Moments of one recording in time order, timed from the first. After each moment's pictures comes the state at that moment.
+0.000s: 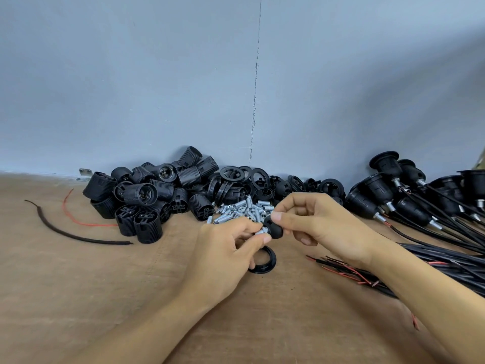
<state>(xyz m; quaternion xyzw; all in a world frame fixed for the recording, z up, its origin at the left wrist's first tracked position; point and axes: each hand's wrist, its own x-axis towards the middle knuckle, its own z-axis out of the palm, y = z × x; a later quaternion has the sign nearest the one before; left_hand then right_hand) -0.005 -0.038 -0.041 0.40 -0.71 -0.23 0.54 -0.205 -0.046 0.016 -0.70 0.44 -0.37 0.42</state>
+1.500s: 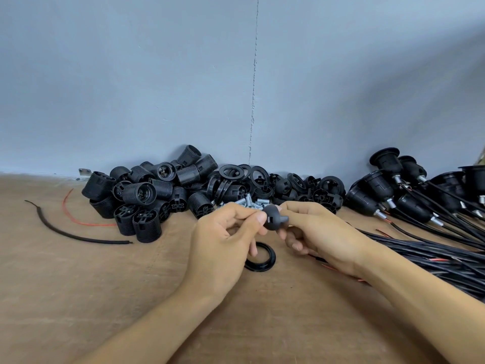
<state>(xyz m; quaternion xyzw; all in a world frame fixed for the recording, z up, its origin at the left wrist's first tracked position) -0.013 -0.026 -0.024 0.40 -0.61 -0.35 0.59 -0.193 -0.045 0.004 -0.62 0.46 -0.37 0.51</state>
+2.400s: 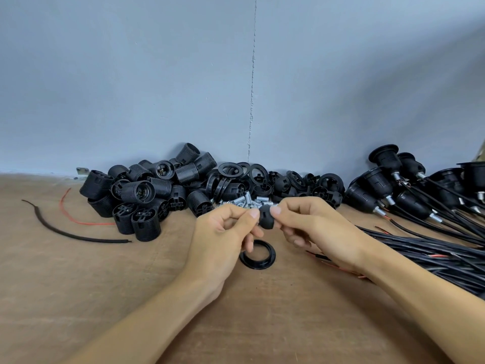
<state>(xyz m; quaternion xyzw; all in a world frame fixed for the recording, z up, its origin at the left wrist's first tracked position) -0.011 -0.035 -0.026 0.39 -0.56 -0.46 0.57 -0.197 -0.041 0.006 -0.68 0.43 -0.37 0.46</state>
